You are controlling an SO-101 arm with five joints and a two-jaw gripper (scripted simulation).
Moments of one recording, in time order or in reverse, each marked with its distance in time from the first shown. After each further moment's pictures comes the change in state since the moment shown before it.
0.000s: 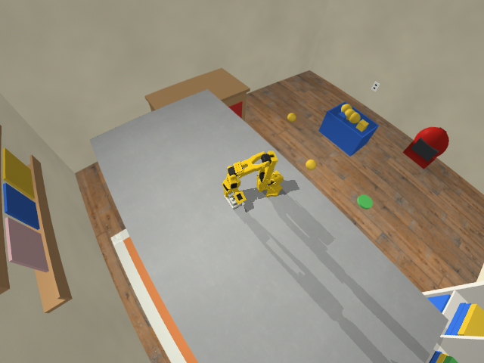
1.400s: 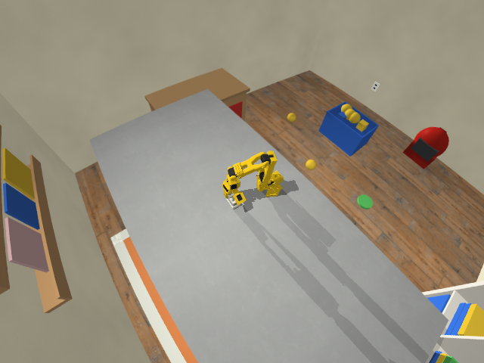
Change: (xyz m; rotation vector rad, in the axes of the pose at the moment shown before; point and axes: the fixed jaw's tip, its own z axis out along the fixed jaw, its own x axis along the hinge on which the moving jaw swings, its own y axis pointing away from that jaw) arm 0.000 -0.001 0.006 0.005 0.002 0.000
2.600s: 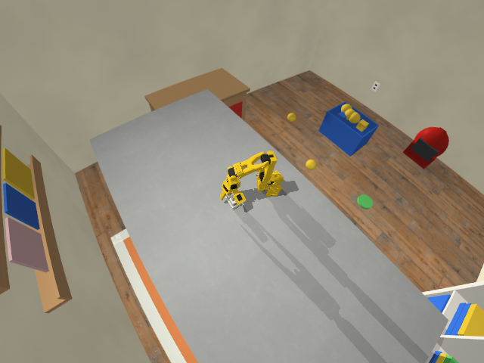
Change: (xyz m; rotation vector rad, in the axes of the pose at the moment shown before) arm 0.000 0.000 0.000 0.000 0.000 0.000
